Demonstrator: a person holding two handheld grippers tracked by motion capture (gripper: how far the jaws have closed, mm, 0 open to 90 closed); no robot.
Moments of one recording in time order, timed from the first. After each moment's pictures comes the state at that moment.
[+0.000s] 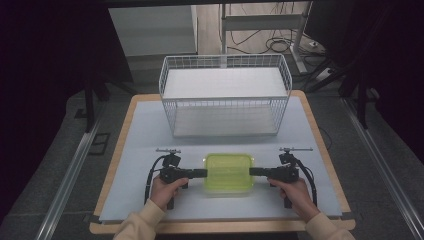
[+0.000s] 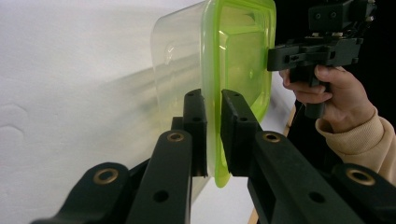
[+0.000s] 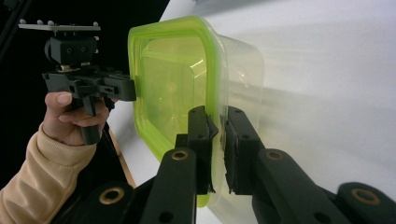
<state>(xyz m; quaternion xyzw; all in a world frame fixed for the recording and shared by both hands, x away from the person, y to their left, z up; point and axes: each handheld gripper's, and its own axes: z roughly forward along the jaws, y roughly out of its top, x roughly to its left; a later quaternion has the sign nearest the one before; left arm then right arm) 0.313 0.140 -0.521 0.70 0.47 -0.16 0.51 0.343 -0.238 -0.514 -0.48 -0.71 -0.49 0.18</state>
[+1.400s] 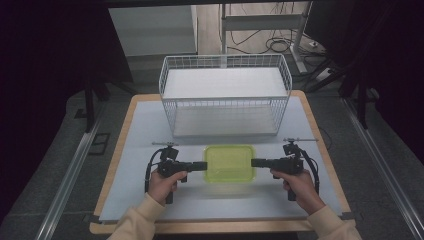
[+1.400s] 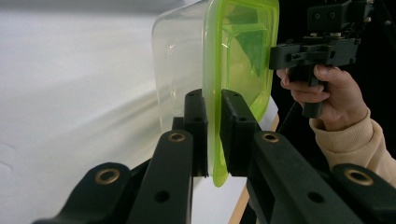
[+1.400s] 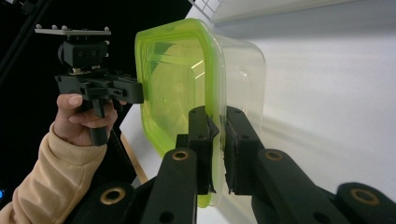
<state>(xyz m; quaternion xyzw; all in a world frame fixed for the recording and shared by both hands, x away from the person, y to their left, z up) 0.317 0.143 -0.488 0.69 0.46 -0.15 0.53 0.348 -0.237 -0.471 -0.46 -0.71 -0.51 0.16</state>
